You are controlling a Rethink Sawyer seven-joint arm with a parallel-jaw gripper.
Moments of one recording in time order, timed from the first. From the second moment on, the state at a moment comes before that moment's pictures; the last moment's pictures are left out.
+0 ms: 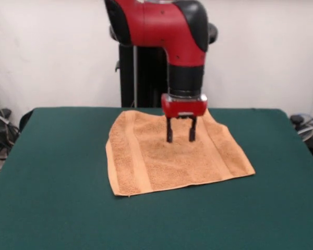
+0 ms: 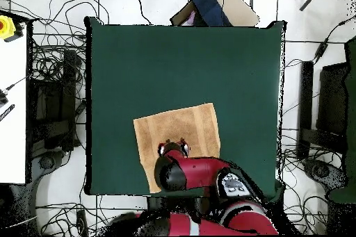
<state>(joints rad) -0.29 -0.53 0.02 2.04 -0.39 -0.15 1.70</state>
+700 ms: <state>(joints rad) -0.09 -0.40 -0.05 2.00 -0.16 -0.27 1.70</state>
